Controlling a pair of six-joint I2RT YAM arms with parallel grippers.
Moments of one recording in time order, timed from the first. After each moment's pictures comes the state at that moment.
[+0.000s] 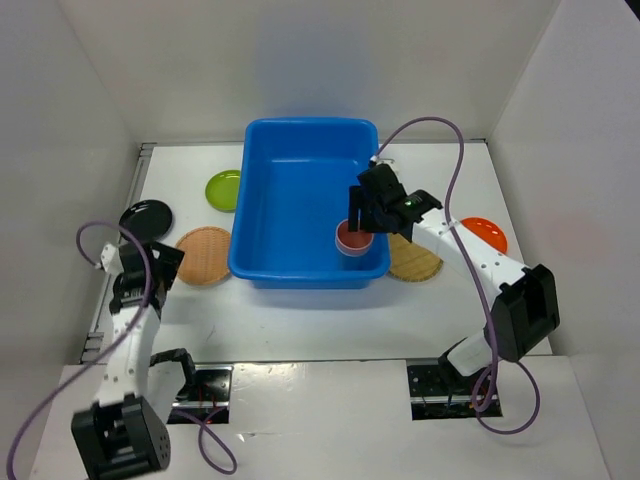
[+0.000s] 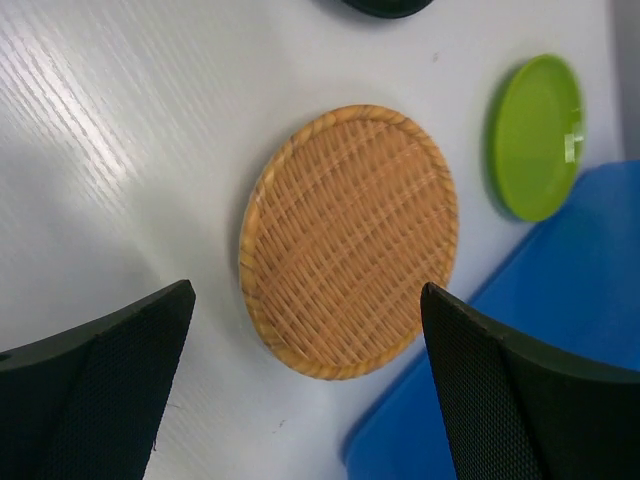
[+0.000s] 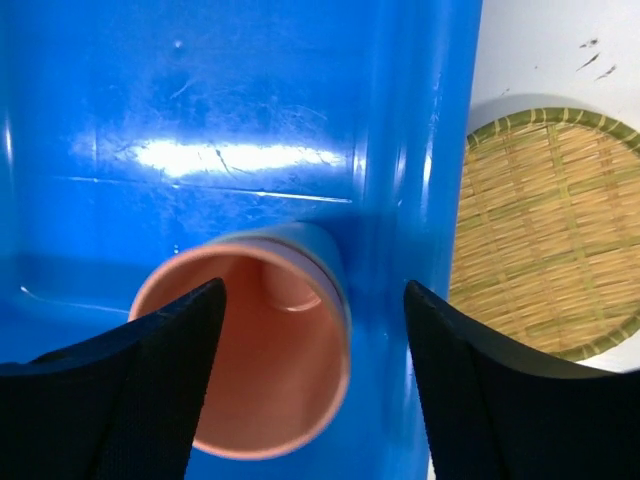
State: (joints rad) left arm 0.28 0.87 0.52 -0.37 -0.15 -0.93; right arm 0.57 1.50 1.29 -0.66 0.26 0.49
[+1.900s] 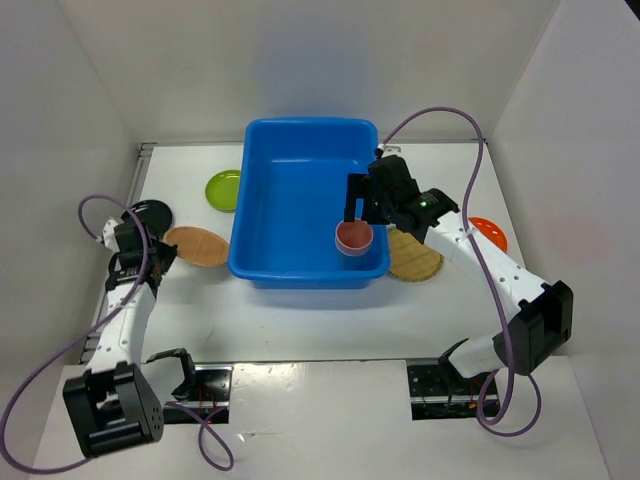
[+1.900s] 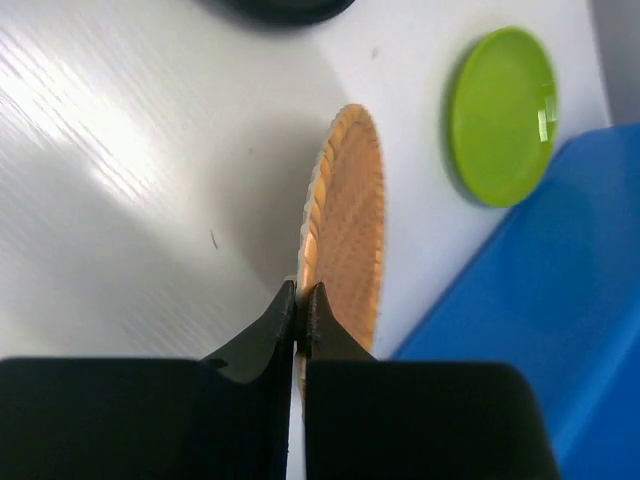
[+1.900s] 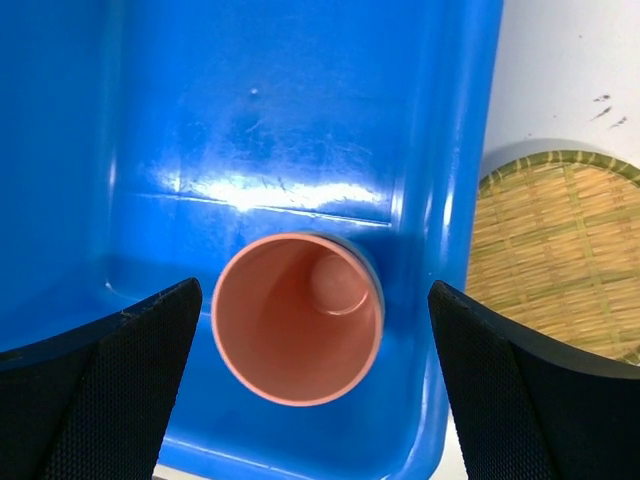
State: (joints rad) left arm 0.28 1.03 0.60 -0.26 -0.06 -0.87; right arm 0.58 1.41 1.33 -0.64 0.22 0.49
